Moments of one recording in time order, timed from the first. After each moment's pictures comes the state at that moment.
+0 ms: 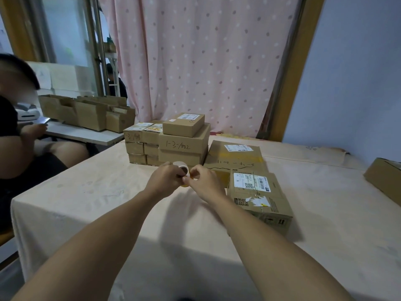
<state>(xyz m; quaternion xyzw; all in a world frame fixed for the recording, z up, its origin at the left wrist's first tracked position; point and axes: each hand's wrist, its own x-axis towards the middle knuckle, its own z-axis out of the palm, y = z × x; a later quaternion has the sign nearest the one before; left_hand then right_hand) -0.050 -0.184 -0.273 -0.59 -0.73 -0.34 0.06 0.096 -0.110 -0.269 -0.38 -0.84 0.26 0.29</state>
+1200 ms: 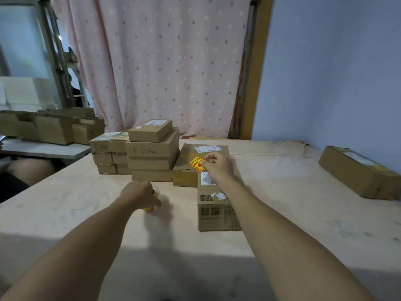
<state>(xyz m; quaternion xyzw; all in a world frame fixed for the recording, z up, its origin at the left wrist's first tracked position) -0.026 -0.176 -0.277 -0.55 -0.83 -0.07 0.00 0.209 -0.074 -0.218 -0.44 -0.69 0.37 0.44</state>
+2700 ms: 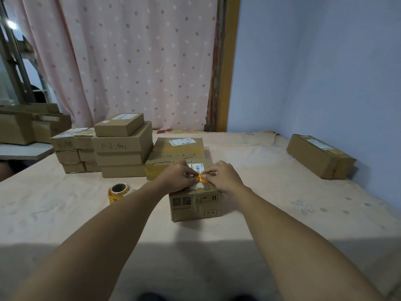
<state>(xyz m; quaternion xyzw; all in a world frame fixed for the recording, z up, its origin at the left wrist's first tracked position) 0.131 -0.114 -0.243 -0.74 -0.64 -0.22 -0.06 0.316 -0.055 -0.257 -0.50 -0.81 0.17 0.27</state>
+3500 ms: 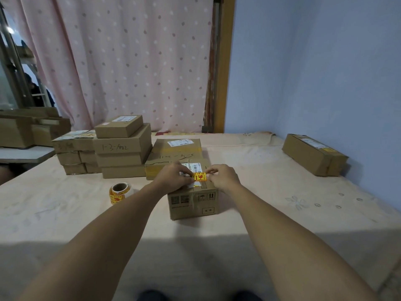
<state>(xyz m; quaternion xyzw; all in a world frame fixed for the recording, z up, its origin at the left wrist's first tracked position) 0.132 -0.129 -0.248 -0.68 -0.67 -0.28 -0.10 0.322 -0.077 -0.257 -0.53 -0.75 0.24 0.31</state>
